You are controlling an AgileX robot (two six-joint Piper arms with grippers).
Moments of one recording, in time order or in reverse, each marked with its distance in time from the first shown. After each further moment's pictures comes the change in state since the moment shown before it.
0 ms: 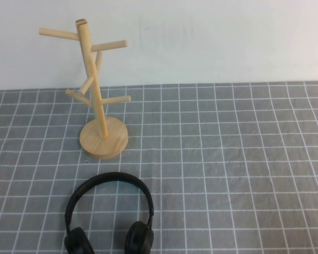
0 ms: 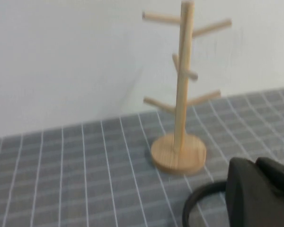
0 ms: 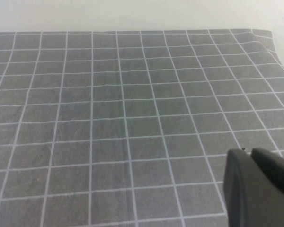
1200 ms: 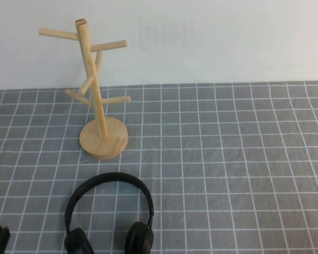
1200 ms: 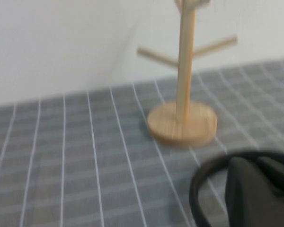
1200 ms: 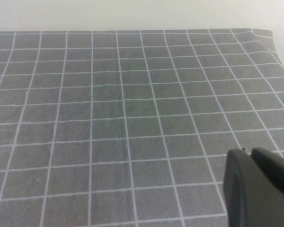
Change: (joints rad) right arm 0.000 0.000 0.000 0.000 0.000 0.000; left arm 0.000 0.000 0.584 0.008 -0.603 -0.014
